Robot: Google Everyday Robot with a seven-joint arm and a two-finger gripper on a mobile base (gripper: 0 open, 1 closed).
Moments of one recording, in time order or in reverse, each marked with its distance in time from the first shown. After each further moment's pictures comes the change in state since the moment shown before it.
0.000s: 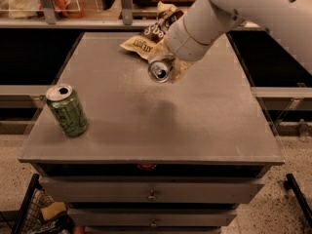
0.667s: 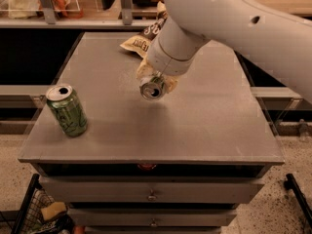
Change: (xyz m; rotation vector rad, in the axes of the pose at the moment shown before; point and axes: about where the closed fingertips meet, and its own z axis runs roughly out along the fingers) arm -0.038 0.007 0.024 -0.134 0.075 -0.312
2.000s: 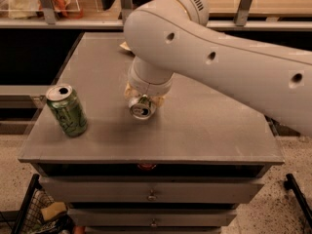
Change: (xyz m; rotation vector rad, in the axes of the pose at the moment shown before) arm -0.041 -0.005 0.029 -0.114 0.058 -0.131
